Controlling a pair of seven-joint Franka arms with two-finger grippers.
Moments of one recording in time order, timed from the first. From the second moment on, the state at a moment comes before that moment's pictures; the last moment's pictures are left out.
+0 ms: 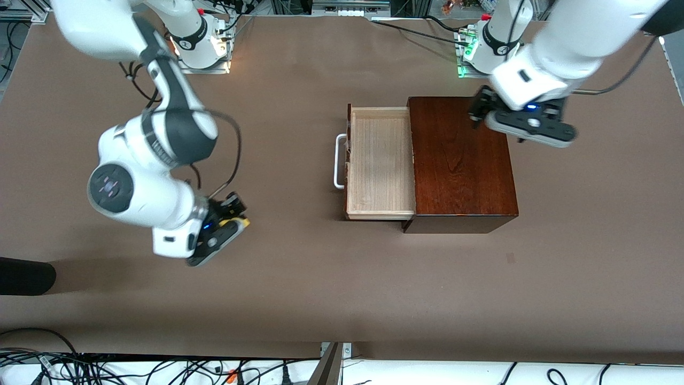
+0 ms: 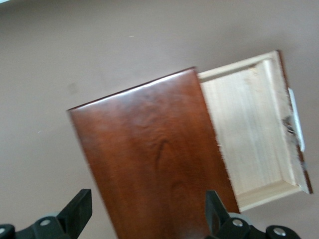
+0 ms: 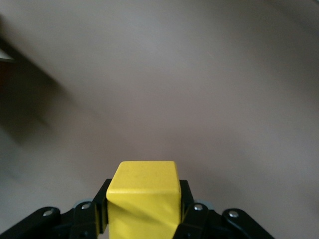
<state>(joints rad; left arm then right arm) -0.29 0.10 -0.14 -1.52 0.00 1.61 -0.08 0.17 0.72 0.18 -1.11 0.02 1.76 -0.28</state>
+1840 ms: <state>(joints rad) -0.78 0.69 -0.13 -1.26 0.12 1.87 0.80 0.14 0.50 -0.02 -1.95 0.02 2.30 -0.06</state>
